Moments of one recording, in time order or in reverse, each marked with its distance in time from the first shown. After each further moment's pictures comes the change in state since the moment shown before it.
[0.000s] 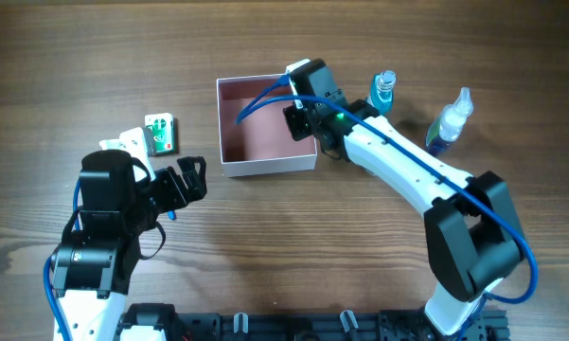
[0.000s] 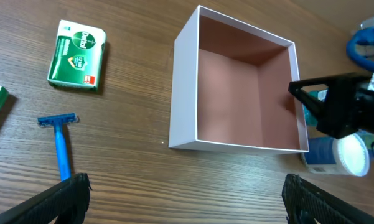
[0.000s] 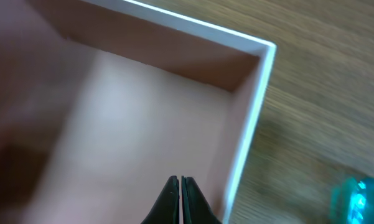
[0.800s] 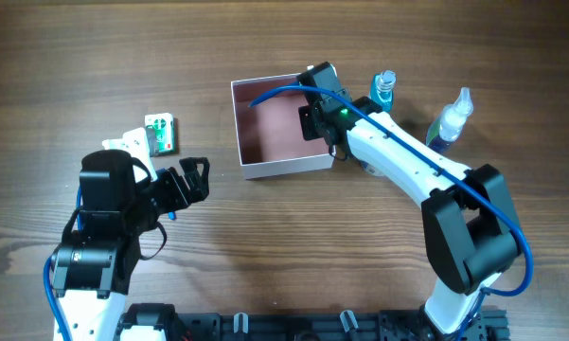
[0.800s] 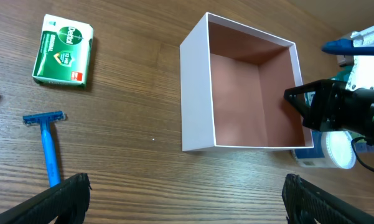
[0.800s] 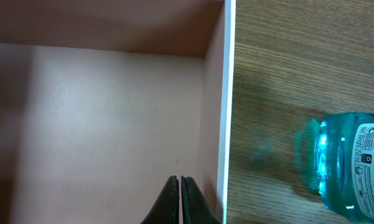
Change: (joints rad) left arm 0.000 0.000 0.000 0.000 0.040 -0.003; right arm -0.034 0.029 0.001 -0.090 0.080 0.135
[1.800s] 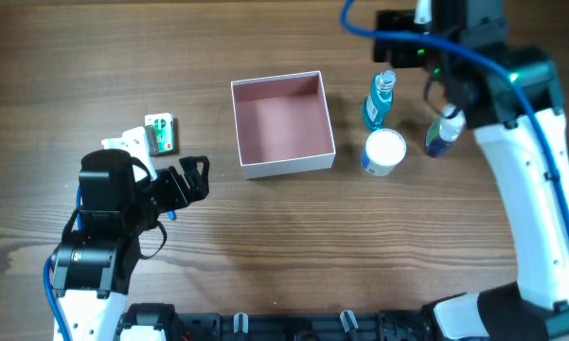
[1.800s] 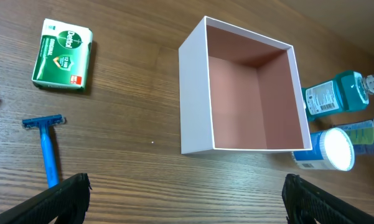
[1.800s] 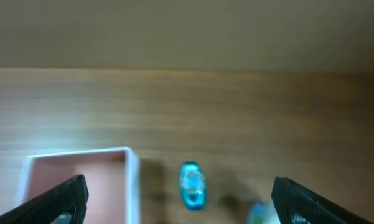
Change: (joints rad) left arm 0.000 0.000 0.000 0.011 0.000 0.000; right arm -0.256 -0.294 0.594 -0.558 -0.002 -0.091
